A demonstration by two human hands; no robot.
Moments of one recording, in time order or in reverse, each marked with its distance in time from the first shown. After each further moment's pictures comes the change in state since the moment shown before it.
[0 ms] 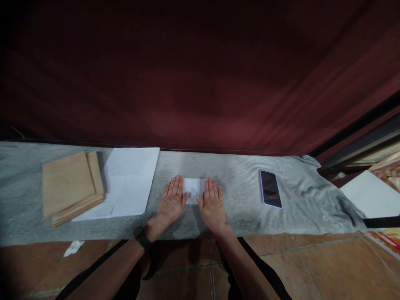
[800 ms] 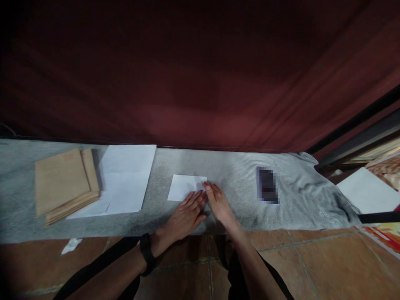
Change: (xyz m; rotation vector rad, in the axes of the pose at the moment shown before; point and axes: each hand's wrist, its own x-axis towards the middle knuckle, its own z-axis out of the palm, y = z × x) left_hand -0.023 0.056 -0.023 -0.209 -0.077 0.499; right_hand 0.012 0.038 -0.034 0.611 -0.202 0.153
